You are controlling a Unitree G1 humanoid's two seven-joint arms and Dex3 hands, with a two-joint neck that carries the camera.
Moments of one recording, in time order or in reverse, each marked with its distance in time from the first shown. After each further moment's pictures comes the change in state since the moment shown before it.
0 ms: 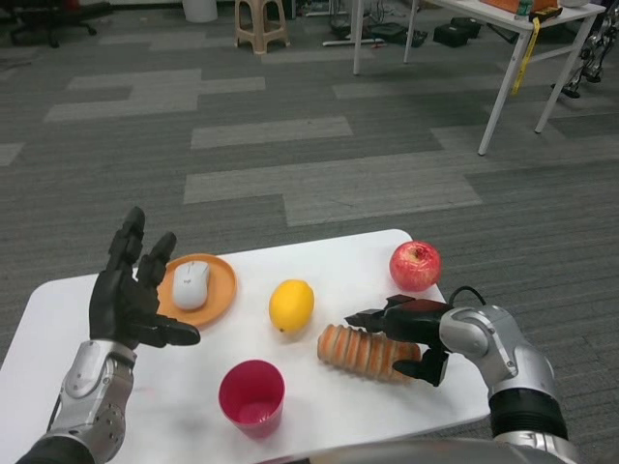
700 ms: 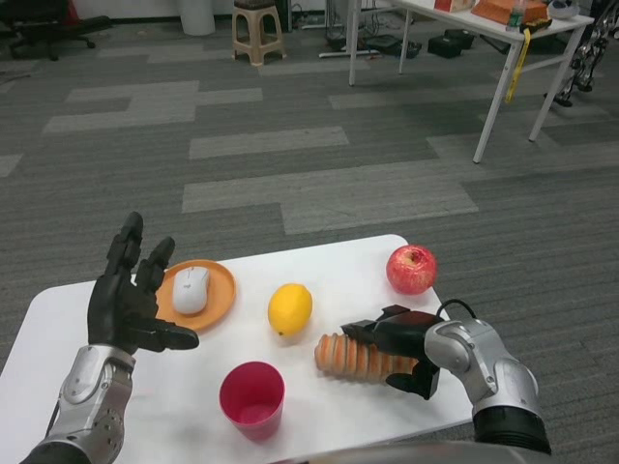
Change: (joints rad) left arm 0.005 0.000 -0.001 0.000 -0.004 0.000 0.000; right arm 0.024 0.080 0.012 -0.053 -0.199 0.091 -0.054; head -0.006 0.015
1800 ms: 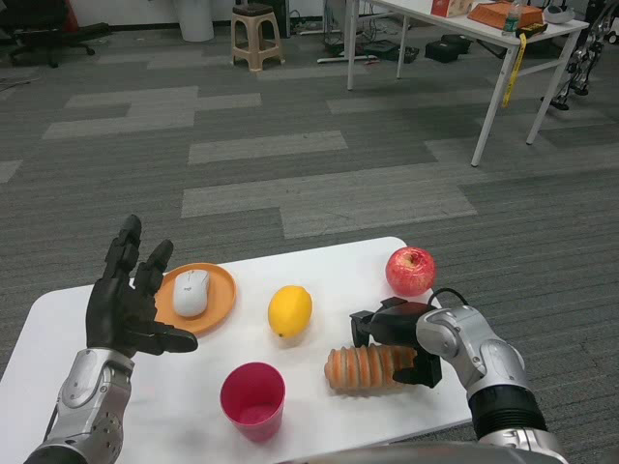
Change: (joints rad) left arm 0.002 0.000 0.000 0.000 0.000 0.000 0.000; right arm -0.053 -0.101 0.149 0.102 0.040 0.119 -0.037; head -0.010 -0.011
